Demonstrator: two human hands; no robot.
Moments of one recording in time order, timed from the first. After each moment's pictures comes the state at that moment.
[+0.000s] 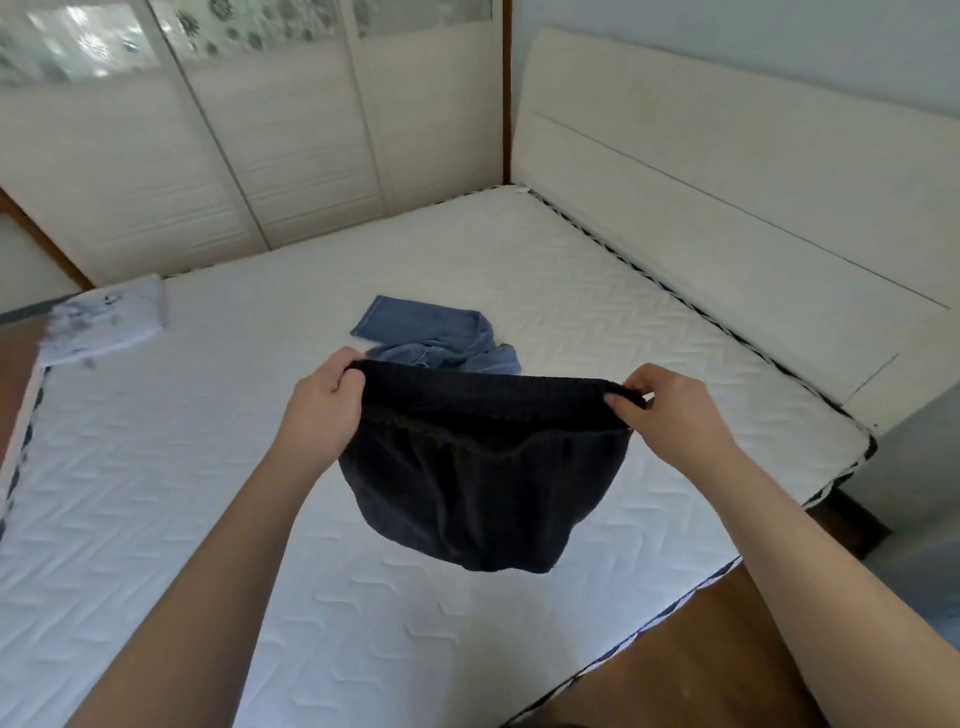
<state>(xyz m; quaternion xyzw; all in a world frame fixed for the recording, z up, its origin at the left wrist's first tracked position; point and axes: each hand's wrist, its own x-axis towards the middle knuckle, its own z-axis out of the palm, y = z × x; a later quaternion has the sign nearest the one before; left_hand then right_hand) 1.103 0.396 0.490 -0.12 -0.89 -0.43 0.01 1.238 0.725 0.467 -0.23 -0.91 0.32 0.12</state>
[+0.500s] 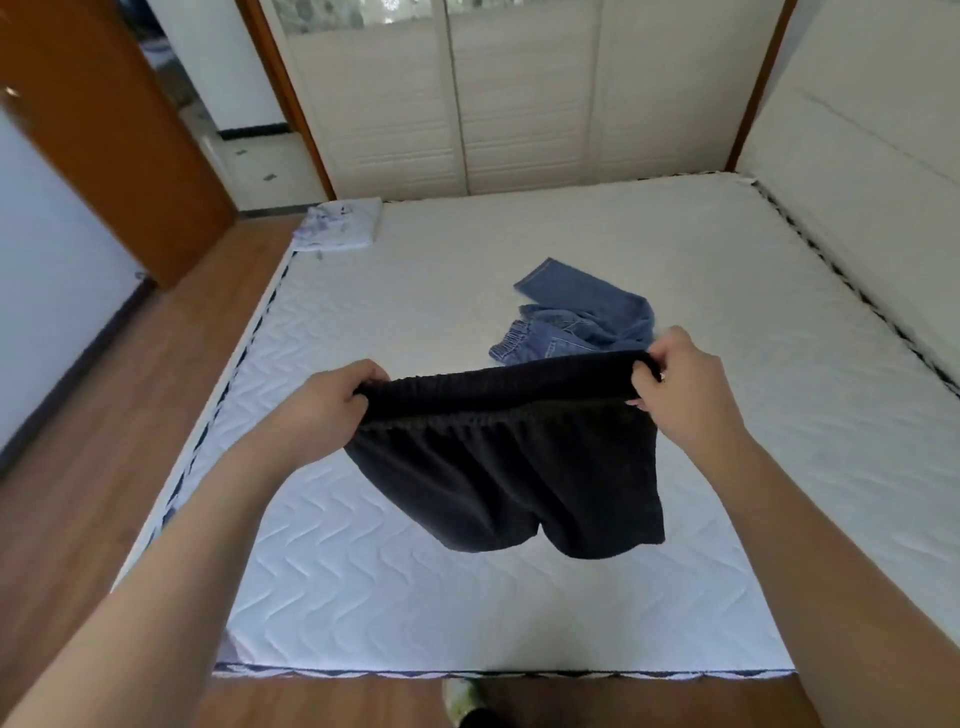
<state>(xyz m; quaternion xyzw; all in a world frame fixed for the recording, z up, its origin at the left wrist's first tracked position) 1.231 0.276 0.524 0.02 -0.96 -0.27 -0.09 1.189 0.638 0.471 -0.03 -0.92 0.39 0.08</state>
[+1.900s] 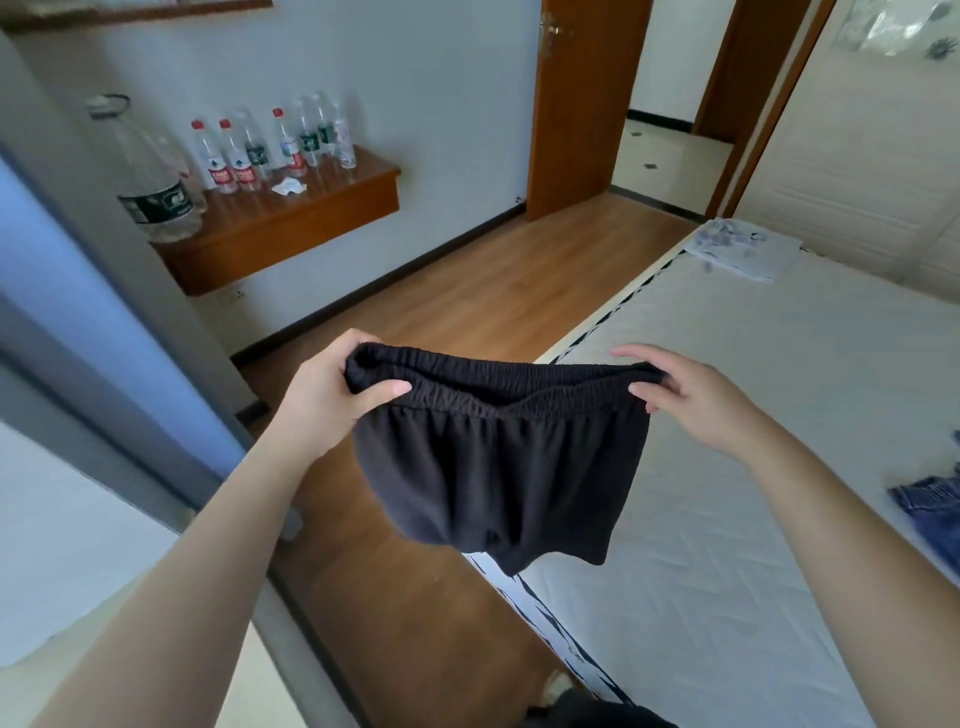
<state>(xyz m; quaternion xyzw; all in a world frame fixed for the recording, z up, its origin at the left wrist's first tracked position) 1.594 -0.195 0.491 0.29 -0.85 -0.34 0.29 1.278 0.065 0.485 0.52 -0.78 0.33 -0.15</state>
